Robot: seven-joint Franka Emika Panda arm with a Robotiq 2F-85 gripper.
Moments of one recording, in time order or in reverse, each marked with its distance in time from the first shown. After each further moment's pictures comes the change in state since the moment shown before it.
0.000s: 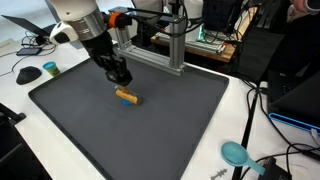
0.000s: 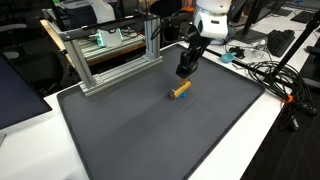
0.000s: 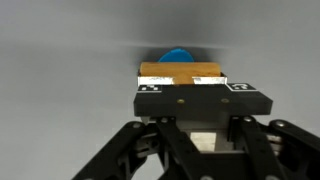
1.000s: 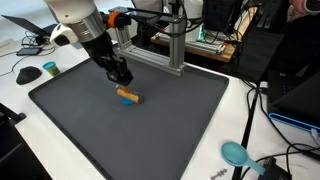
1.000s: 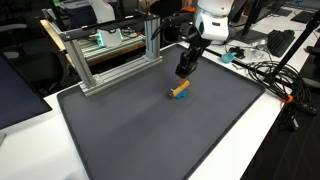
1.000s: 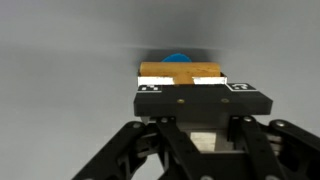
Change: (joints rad) arm 0.000 0.023 0.000 0.041 0.000 -0.053 -0.011
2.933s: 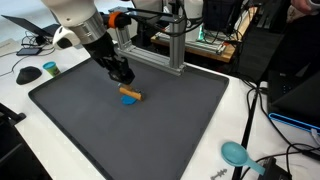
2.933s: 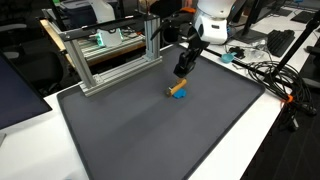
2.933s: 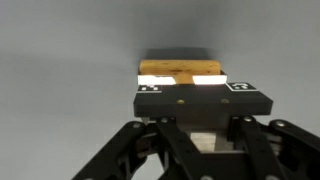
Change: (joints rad) arm 0.000 0.013 0.000 0.018 0.000 -0.046 -0.019
